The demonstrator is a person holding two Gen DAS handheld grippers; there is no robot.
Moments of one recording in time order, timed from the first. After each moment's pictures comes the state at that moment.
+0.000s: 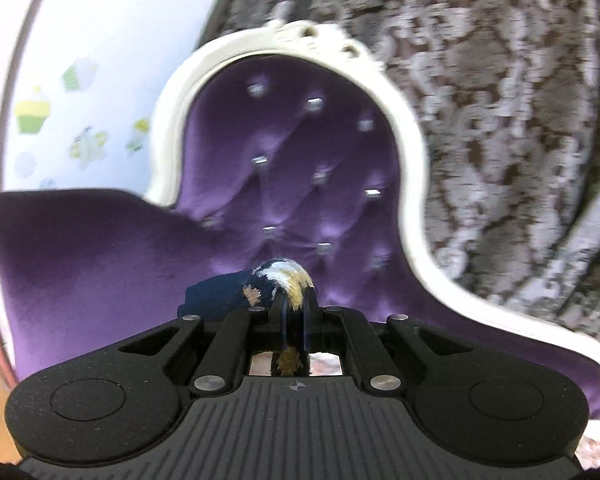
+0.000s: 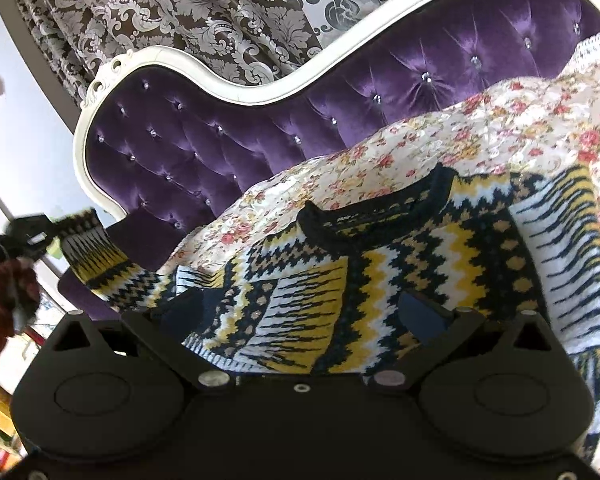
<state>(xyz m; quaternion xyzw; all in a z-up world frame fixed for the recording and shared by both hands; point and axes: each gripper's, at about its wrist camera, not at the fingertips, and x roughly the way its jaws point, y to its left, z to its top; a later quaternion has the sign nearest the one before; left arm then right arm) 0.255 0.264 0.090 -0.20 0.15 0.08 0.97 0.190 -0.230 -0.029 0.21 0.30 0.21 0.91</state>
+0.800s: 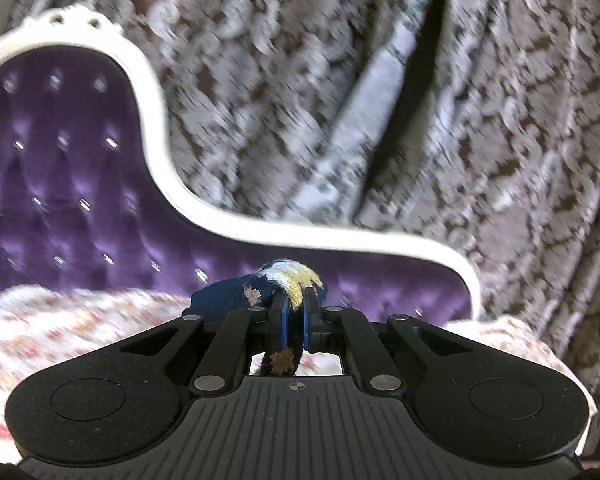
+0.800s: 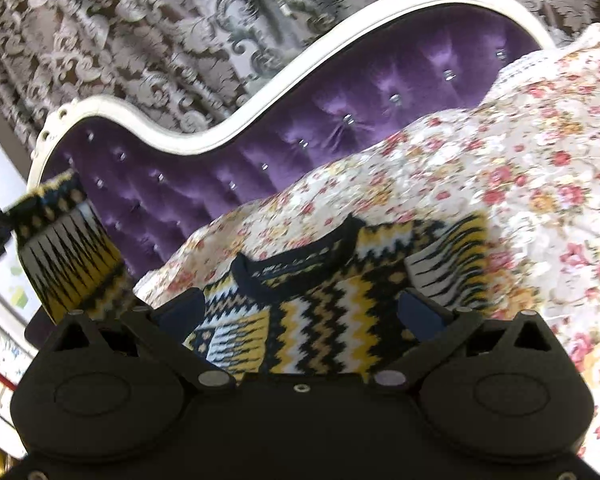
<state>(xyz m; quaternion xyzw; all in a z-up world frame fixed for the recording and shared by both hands) 0.232 0.037 0.097 -0.12 0.17 -0.15 0.97 0.190 -0.291 -0.009 0.25 0.29 0.12 0.92</state>
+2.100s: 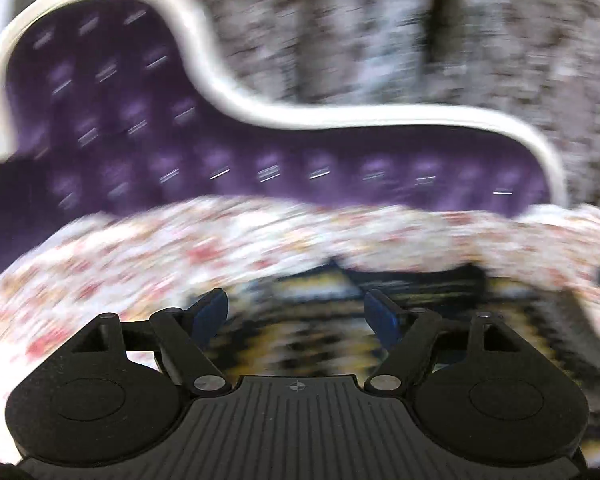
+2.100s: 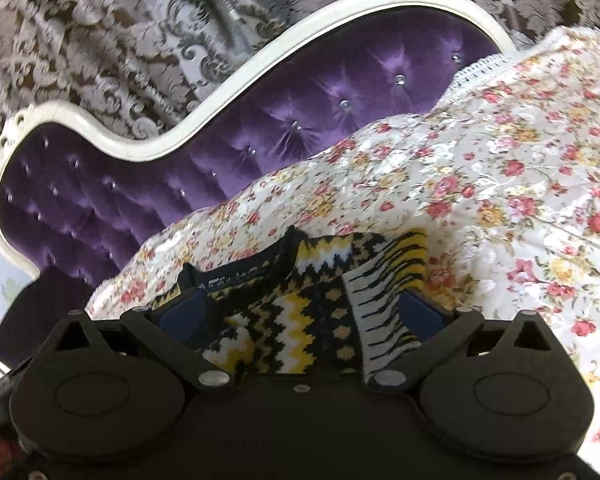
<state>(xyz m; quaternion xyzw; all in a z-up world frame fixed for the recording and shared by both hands) 0.228 0.045 -0.027 -0.03 0.26 -0.03 0.96 0.204 -0.302 -0.014 0.21 0.31 0.07 0.92</state>
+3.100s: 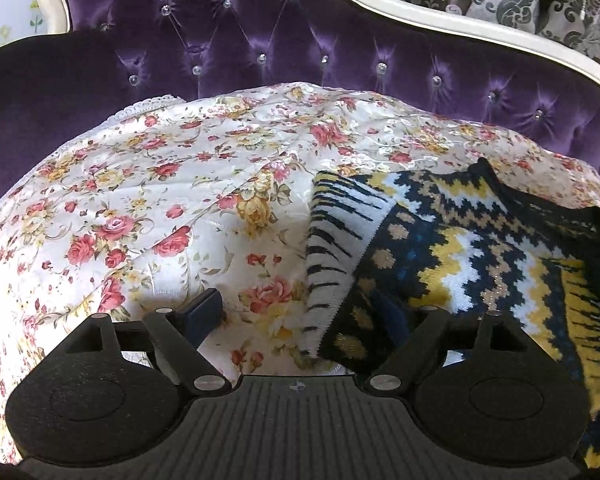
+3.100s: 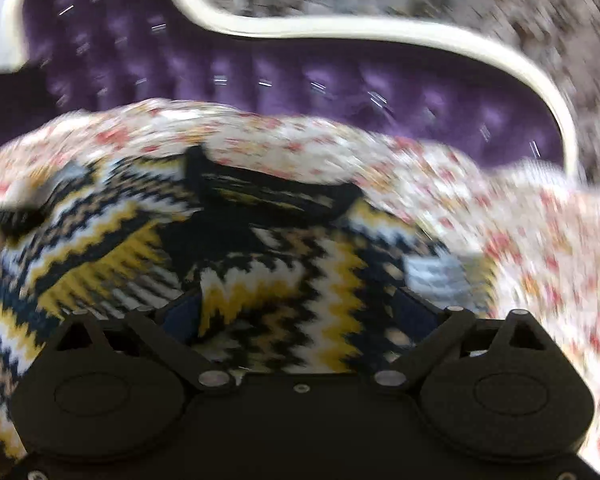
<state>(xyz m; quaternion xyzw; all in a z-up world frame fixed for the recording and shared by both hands) 0.257 0.116 -0.095 -0.06 0.38 0.03 0.92 0.212 -0.211 -0.043 -0.03 0.36 0.05 0.93</state>
